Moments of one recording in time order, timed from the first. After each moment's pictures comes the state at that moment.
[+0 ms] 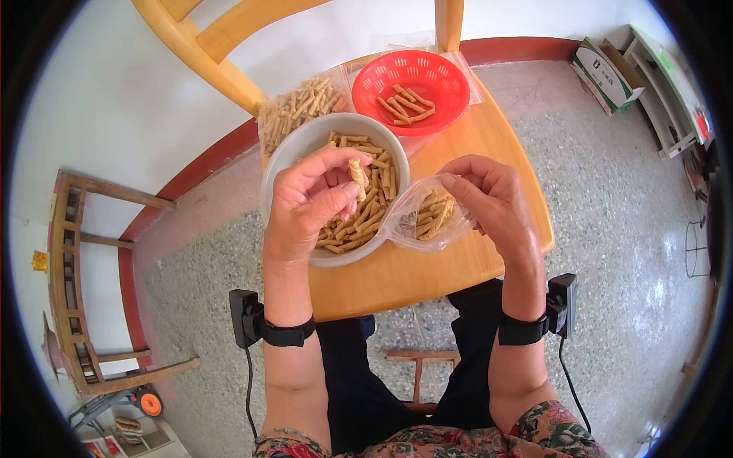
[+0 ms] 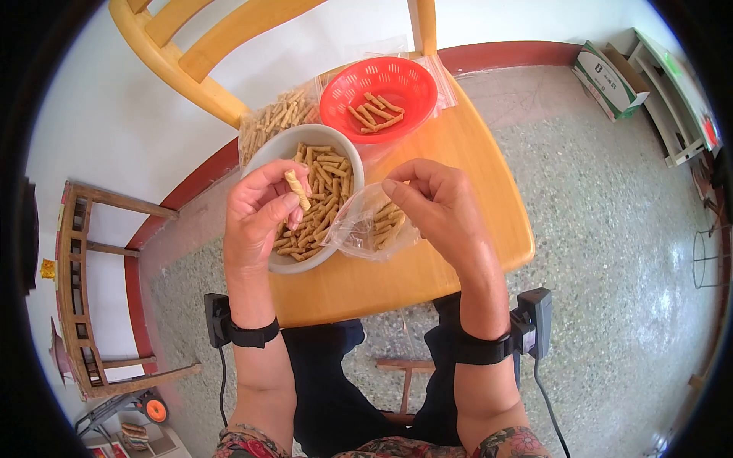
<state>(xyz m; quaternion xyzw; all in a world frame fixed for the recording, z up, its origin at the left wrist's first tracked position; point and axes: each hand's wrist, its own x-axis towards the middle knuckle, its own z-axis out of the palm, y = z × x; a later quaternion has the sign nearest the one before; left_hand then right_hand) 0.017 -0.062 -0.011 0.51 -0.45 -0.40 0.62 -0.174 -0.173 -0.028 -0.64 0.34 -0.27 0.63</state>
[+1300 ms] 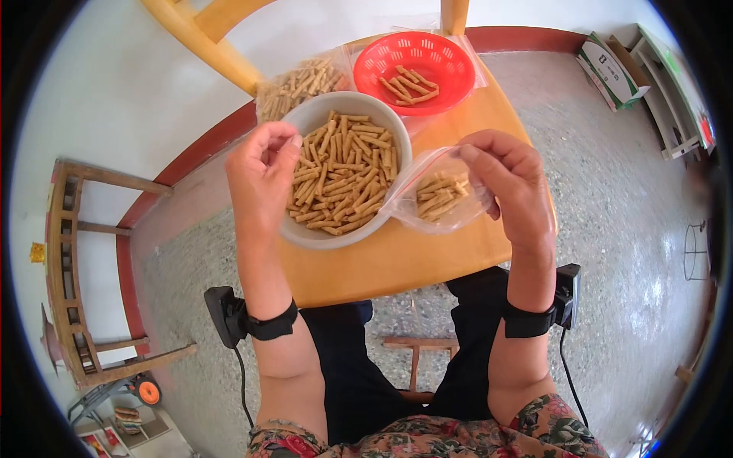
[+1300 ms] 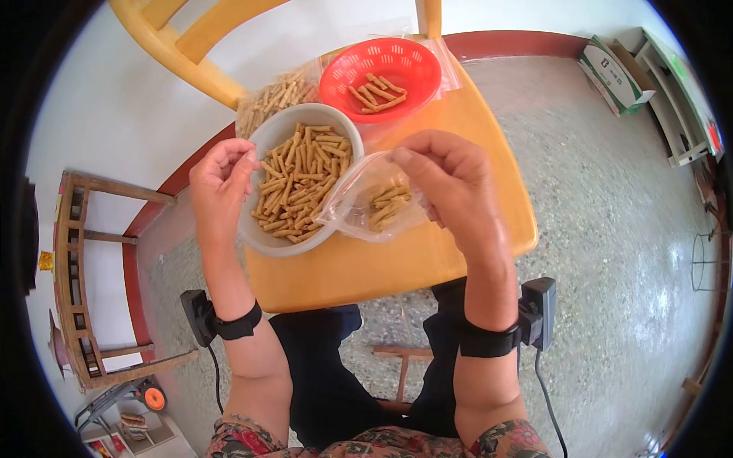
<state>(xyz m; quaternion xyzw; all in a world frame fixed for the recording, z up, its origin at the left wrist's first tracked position) 0.041 -0.053 -0.008 0.75 -0.40 -0.09 0.51 -0.179 -0.173 -0.020 -0.59 0.33 -0.31 0.67</state>
